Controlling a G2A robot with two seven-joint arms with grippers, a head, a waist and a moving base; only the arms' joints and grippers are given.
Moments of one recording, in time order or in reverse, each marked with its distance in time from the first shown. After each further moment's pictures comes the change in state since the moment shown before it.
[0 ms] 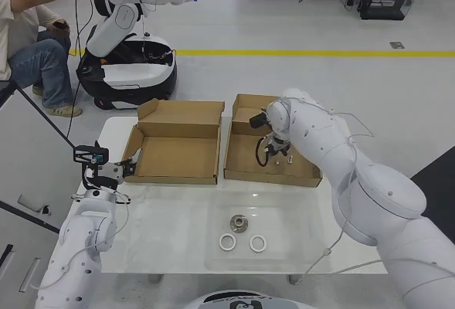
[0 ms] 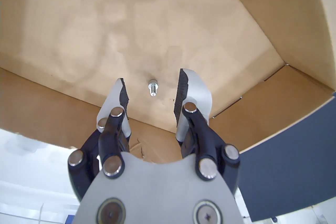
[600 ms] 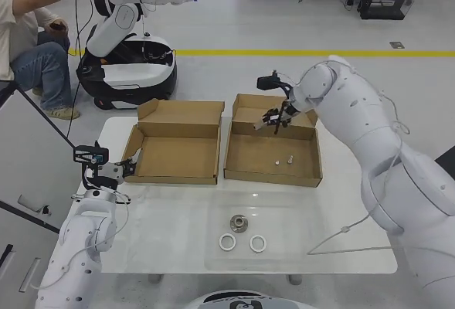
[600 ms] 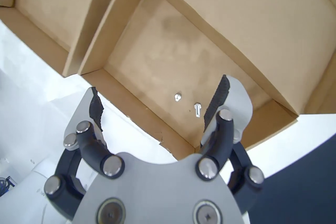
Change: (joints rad) left arm 0.000 0.000 0.000 0.000 0.000 0.000 0.000; right arm 0.052 0.177 0.261 -0.157 0.252 -0.162 0.016
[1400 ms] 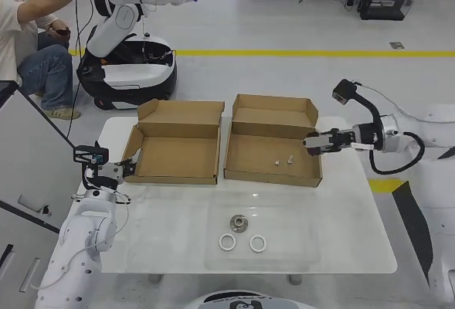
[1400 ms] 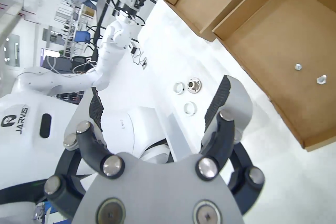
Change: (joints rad) left arm 0.000 0.000 0.000 0.000 0.000 0.000 0.000; right arm -0.813 0.449 0.907 -1.136 0.517 0.279 0.262
